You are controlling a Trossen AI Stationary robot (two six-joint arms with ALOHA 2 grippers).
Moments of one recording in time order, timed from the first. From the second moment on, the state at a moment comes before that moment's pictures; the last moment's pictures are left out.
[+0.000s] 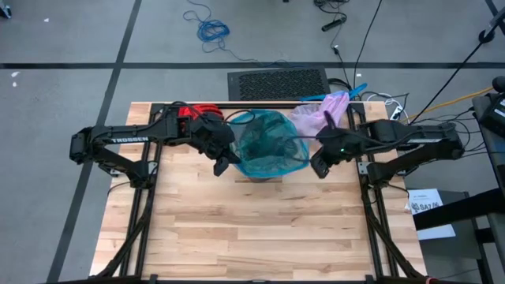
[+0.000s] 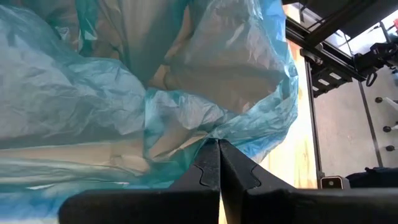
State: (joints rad) left arm 0.20 1.31 1.13 -0.52 0.36 -0.30; right arm 0.08 1.13 1.29 -1.11 0.13 0.85
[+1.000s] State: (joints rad) left arm 0.19 1.30 1.10 -0.51 0.30 -0.34; right arm 0.09 1.33 1.13 -0.79 0.36 1.09
